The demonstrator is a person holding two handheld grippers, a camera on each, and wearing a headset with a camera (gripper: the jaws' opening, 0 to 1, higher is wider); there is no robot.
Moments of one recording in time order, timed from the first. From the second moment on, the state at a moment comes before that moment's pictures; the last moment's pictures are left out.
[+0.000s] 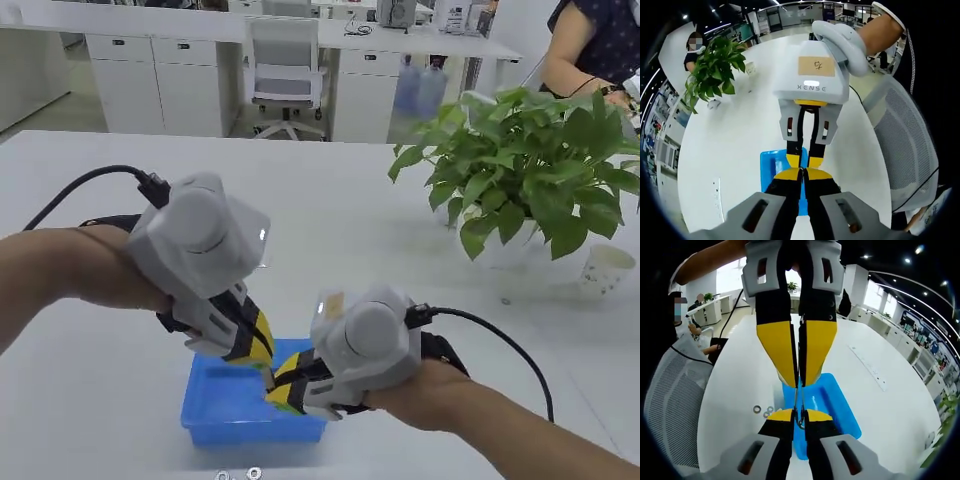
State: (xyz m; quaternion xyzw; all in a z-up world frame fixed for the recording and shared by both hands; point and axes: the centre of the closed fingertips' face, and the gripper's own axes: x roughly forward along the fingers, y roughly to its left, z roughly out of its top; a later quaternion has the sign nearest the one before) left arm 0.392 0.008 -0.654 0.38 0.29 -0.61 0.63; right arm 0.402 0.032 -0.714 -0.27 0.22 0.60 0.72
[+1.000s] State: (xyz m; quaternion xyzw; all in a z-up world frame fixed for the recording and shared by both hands) left arm 0.436 0.014 -0.707 0.37 0.30 -0.60 0.64; right arm 0.440 0.035 -0.766 -0.28 0.24 0.61 0.71
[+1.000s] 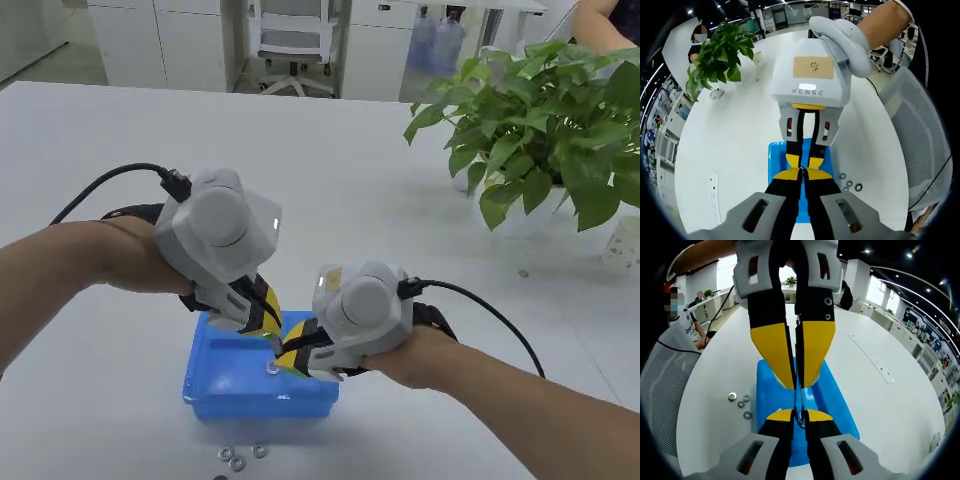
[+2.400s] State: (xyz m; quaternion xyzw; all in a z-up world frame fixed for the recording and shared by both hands) left arm 0.433 0.015 -0.706 0.37 0.29 -0.60 0.65; right arm 0.442 0.030 -0.767 -0.29 0.24 0.60 0.70
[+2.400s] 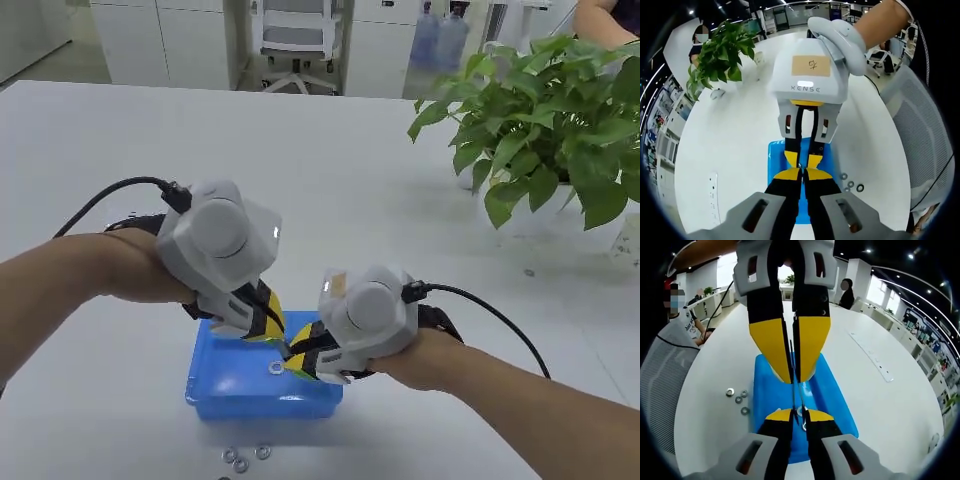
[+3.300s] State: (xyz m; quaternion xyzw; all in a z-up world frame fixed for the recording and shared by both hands) left arm 0.394 0.025 -0.666 0.39 0.29 -0.59 0.64; right arm 0.408 0.043 -0.727 -0.28 0.20 0.60 0.72
